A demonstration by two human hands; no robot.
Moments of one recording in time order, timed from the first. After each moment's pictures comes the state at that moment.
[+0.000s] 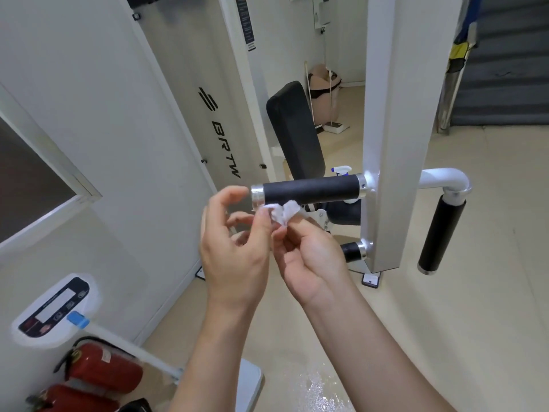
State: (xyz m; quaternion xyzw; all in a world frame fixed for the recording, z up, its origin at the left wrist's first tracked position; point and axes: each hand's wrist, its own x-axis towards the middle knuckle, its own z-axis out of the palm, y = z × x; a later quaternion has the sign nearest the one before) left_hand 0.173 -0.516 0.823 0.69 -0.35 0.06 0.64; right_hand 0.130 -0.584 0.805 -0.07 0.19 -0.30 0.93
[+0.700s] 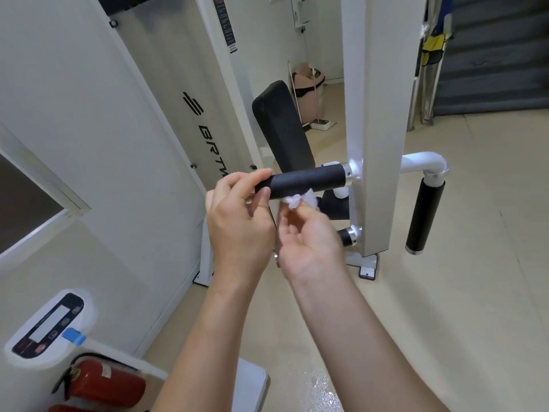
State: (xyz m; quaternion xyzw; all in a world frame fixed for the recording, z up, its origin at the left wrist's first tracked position) left_hand 0.198 -0.545 0.822 0.74 -0.43 0.15 0.49; right_hand 0.140 -0.592 0.816 0.06 0.20 -0.39 0.90
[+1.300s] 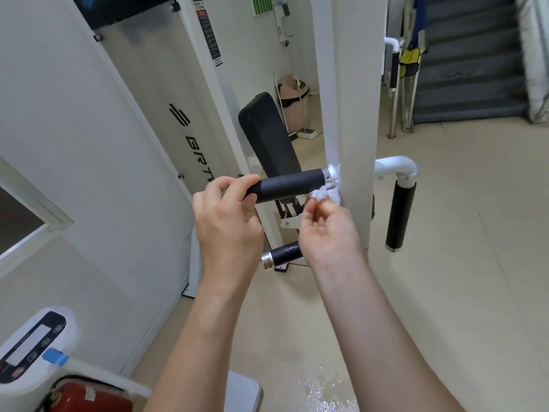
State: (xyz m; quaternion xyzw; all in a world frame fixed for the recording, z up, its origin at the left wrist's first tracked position) left_hand 0.196 -0.549 0.826 0.77 -0.44 0.22 0.40; right_hand 0.108 -0.627 0.822 0.13 0.22 -0.46 0.85
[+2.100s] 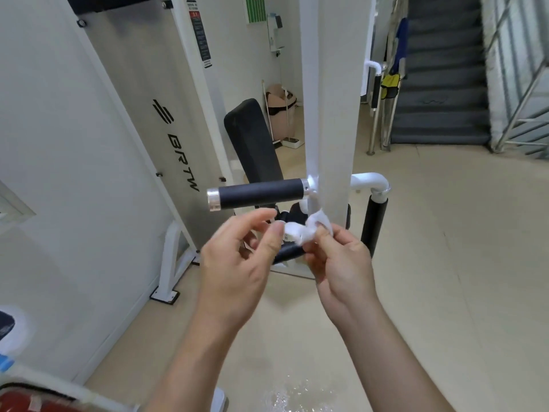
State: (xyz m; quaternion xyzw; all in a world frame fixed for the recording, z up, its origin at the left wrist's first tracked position) left_hand 0.151 -0.527 0.817 0.67 -0.48 -0.02 0.57; right_hand 0.053 -0.611 0.795 -0.31 0.31 -0.45 0.77
